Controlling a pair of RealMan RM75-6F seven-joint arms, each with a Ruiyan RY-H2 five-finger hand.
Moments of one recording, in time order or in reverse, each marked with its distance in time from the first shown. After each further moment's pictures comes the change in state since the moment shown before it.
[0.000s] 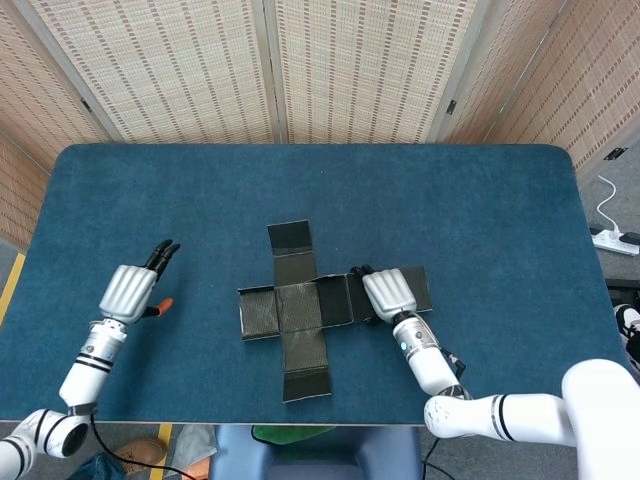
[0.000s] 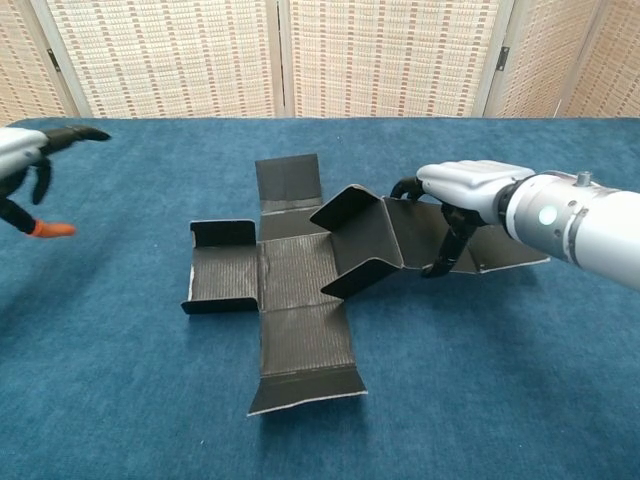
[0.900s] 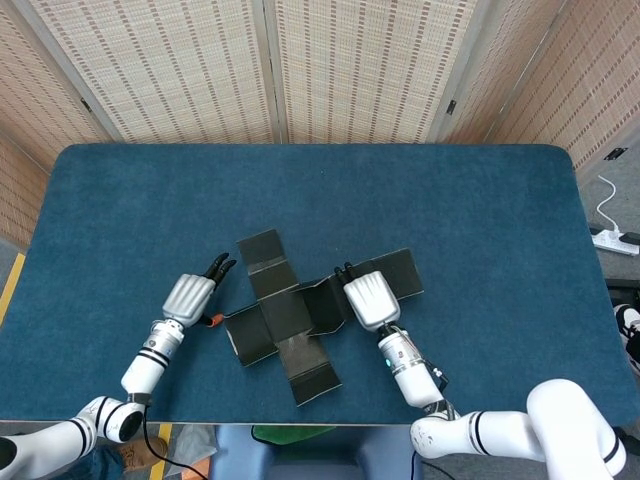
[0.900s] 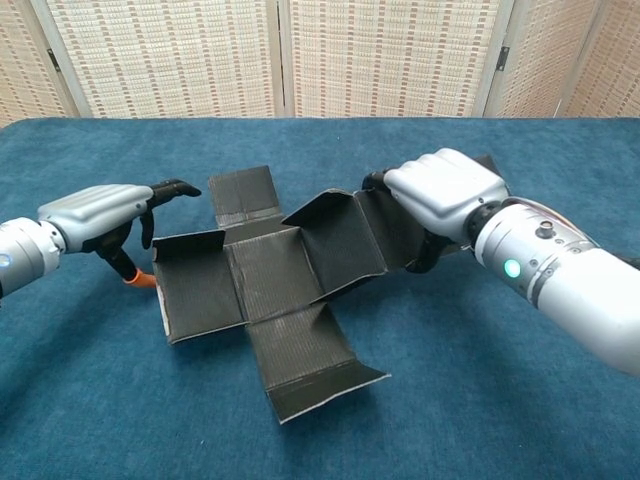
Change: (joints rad) left arm -0.114 -0.193 0.028 0.081 -0.076 -0.125 -0.039; right arm -0.075 -0.200 -0.023 0.214 -0.309 0.144 -0.150
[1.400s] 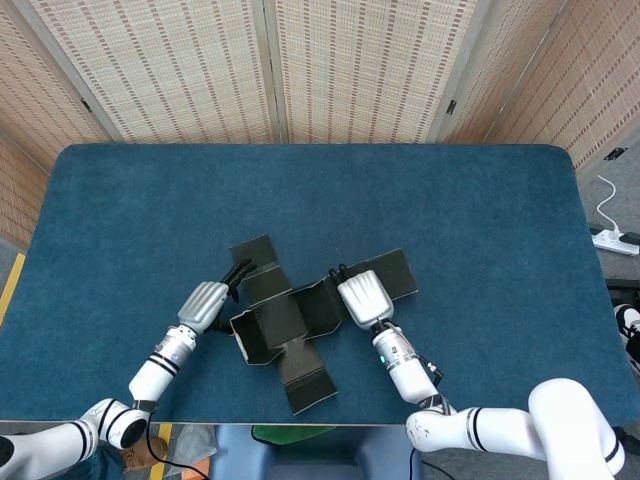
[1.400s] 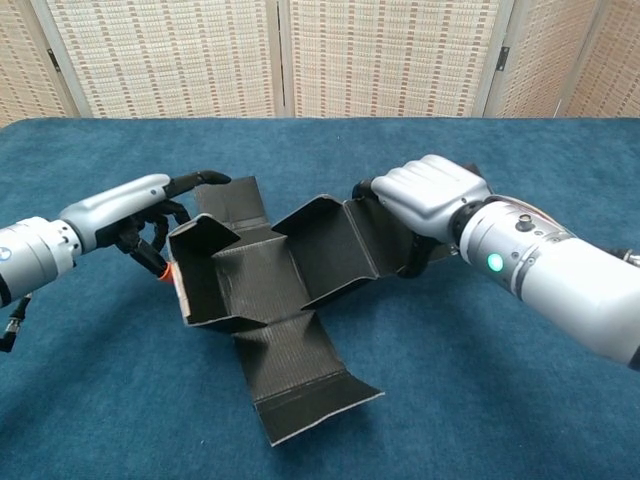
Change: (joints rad) left arm -0.005 0.026 0.017 -0.094 0.093 0.057 -0.356; right arm 0.016 0.017 0.060 -0.020 0.045 -0.119 -0.059
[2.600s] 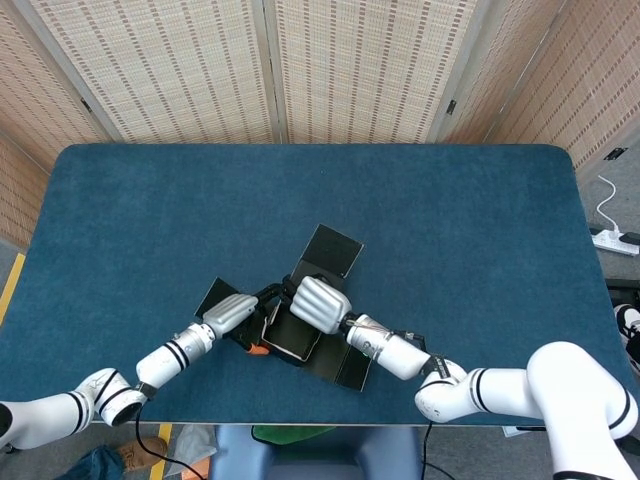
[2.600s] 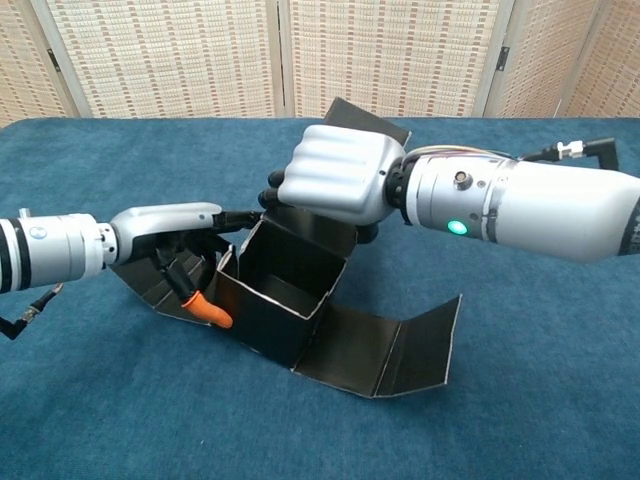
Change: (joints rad) left arm -0.206 0.115 0.110 -0.057 0.118 -0.263 -0.394; right arm 0.237 0.154 -0.093 0.021 -0.370 -0.227 -0.079
